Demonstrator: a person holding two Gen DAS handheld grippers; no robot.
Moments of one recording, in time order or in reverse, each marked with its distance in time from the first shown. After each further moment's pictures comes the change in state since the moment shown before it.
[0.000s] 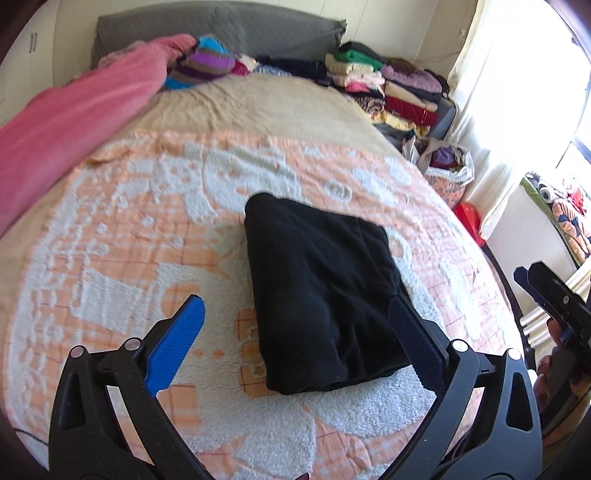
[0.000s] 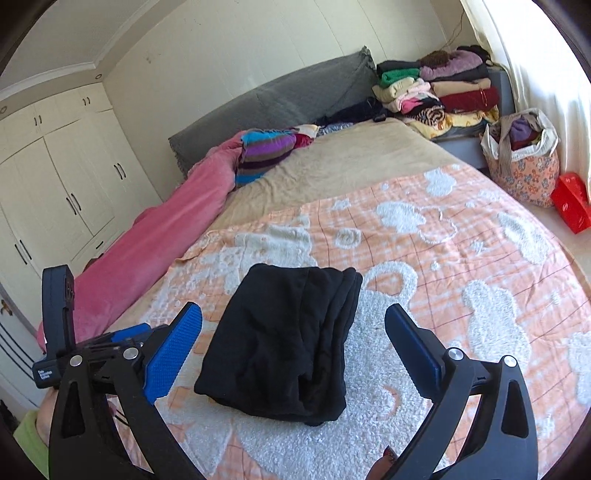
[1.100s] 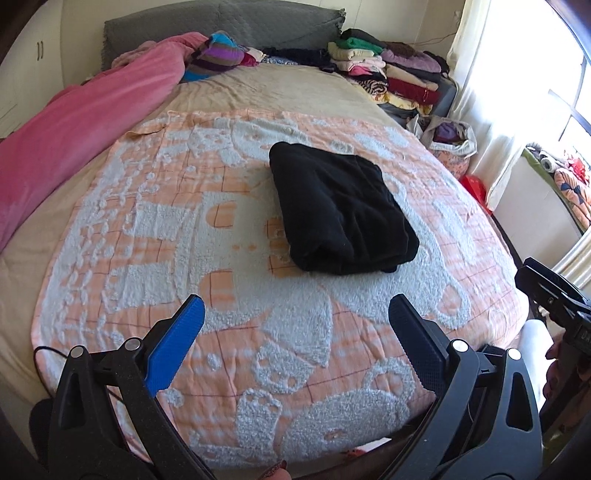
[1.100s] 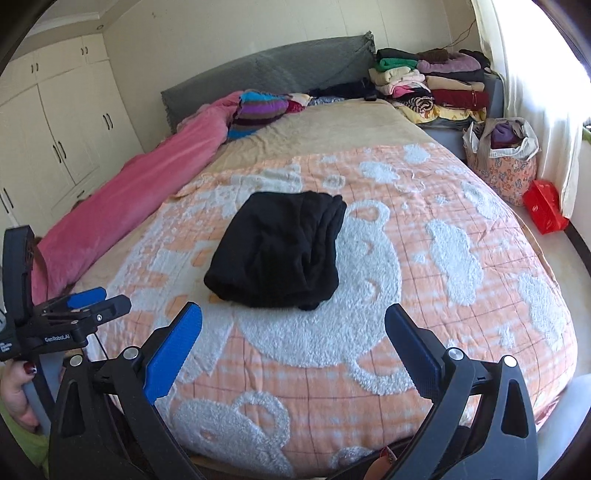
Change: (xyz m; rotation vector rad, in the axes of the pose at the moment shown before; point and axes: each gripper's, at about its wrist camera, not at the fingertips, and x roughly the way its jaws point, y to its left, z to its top) left arm -0.079 0.002 -0.099 0.043 0.060 0.073; right arm -0.068 0.048 -0.090 -0.107 0.155 -0.125
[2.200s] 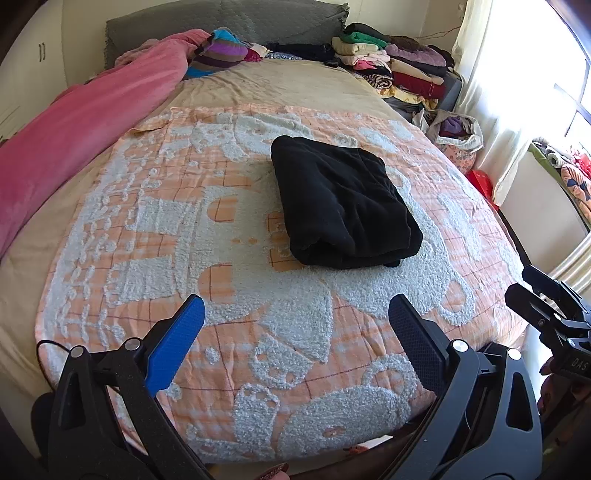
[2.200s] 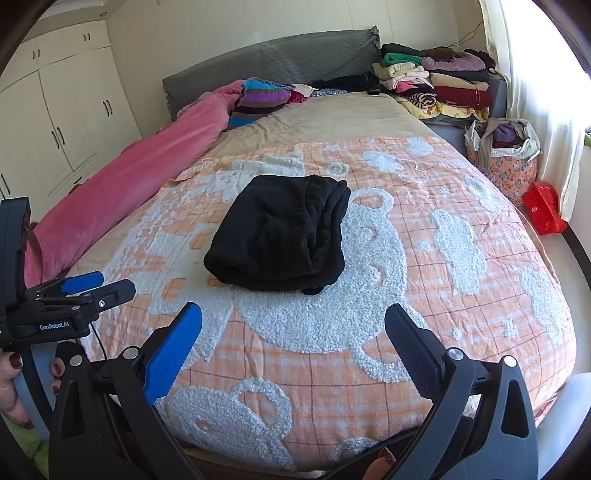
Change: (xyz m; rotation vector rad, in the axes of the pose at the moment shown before) left arm 0.001 -0.009 -0.001 0.000 0.018 0.027; right arm 0.005 0.005 -0.008 -0.016 0.020 -0.006
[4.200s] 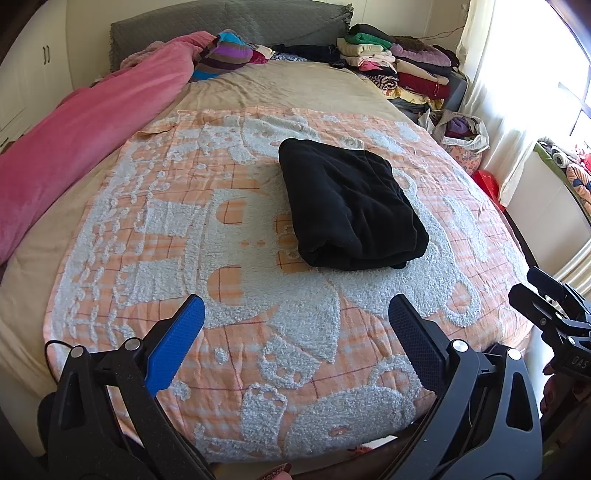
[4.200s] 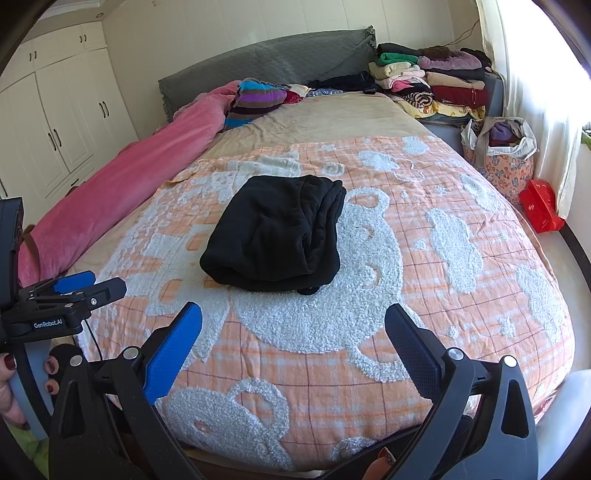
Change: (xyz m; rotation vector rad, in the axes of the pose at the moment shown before) left arm -0.004 0.004 0.004 -0.003 0.000 0.031; right arm 0.000 -0.002 0.000 0.004 0.002 -0.011
